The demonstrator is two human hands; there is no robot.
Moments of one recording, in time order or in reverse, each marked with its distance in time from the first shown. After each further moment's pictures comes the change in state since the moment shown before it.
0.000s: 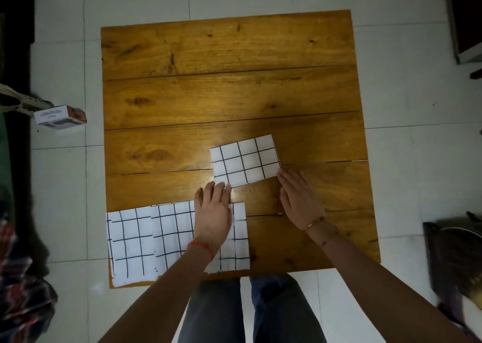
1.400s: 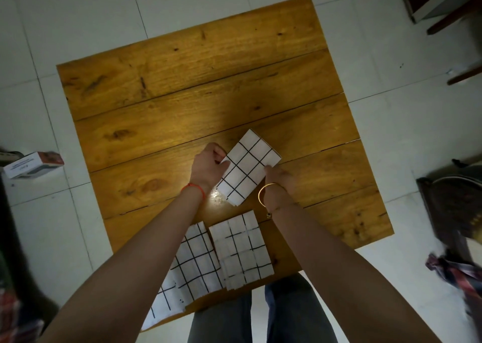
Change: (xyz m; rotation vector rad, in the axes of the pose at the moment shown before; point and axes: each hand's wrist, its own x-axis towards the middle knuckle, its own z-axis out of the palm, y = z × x) left_hand 0.139 -0.036 -0.063 -0.761 -0.095 -0.094; right_hand 0.087 -0.063 0.003 1.305 0.037 1.309
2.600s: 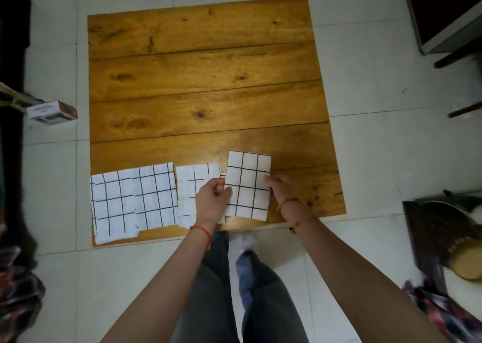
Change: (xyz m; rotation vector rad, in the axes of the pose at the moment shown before) left_hand -0.212 0.008 0.145 -0.384 0.243 -0.247; right_hand -0.030 0.110 -0.150 -0.170 -0.246 -0.309
